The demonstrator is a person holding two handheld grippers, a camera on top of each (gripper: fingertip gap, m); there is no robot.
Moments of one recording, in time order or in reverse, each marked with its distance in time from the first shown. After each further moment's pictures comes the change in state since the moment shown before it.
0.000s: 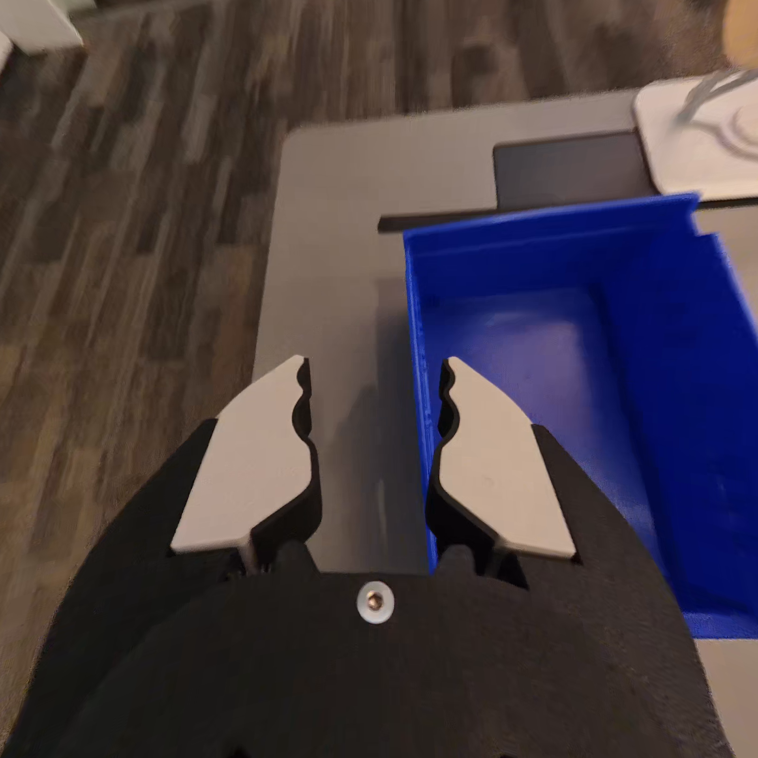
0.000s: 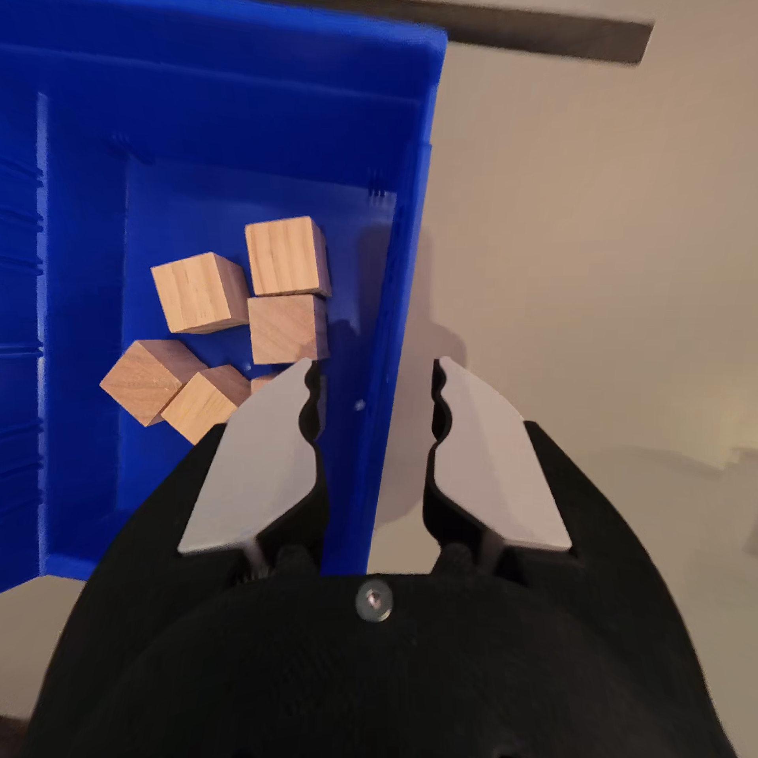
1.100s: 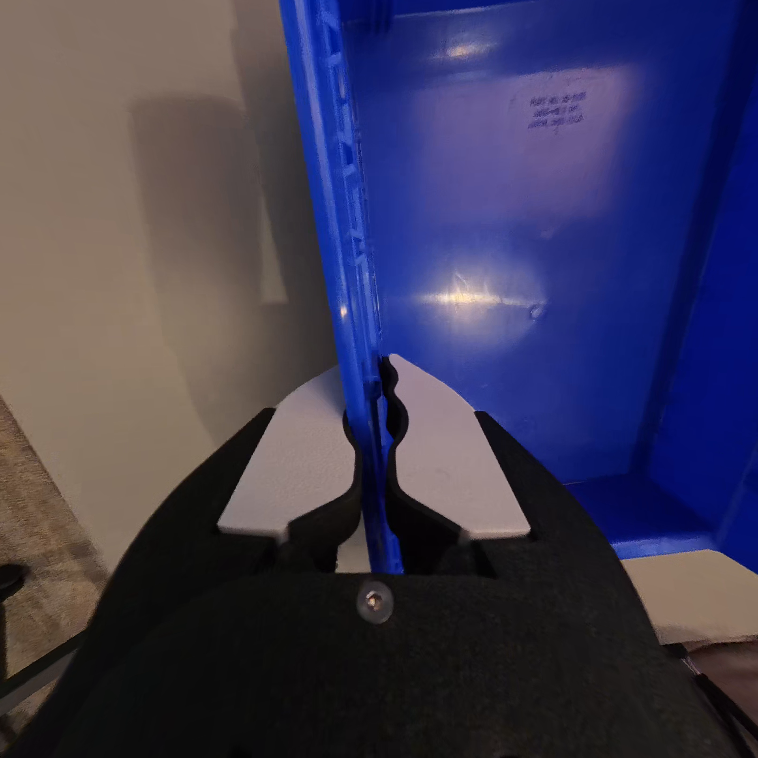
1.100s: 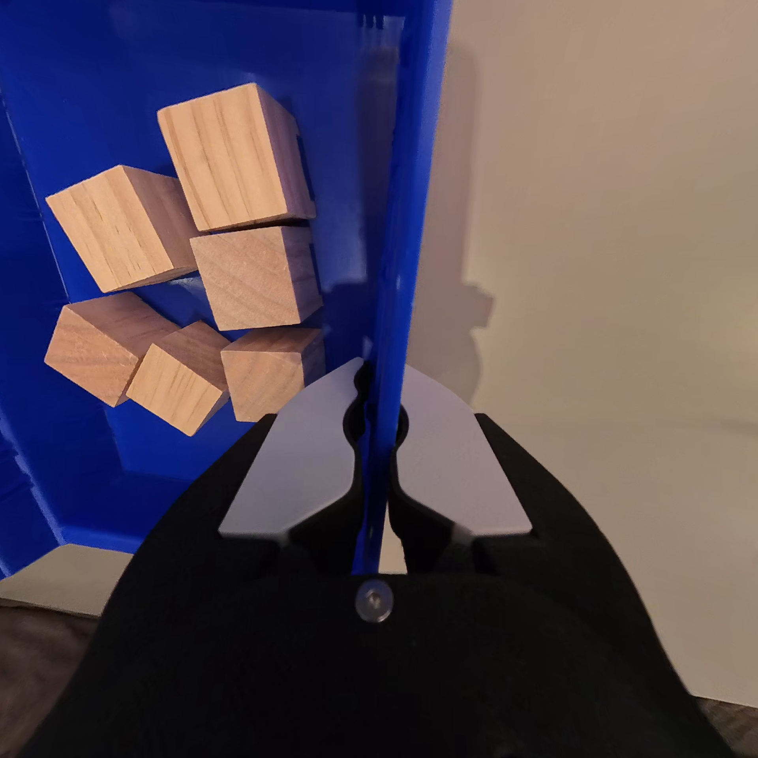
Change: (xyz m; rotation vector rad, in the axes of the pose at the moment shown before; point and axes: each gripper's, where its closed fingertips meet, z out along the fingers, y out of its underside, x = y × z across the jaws) left arm 0.070 0.100 0.070 -0.657 0.206 0.003; right arm -0.016 0.038 0.033 -0.294 -0.043 0.051
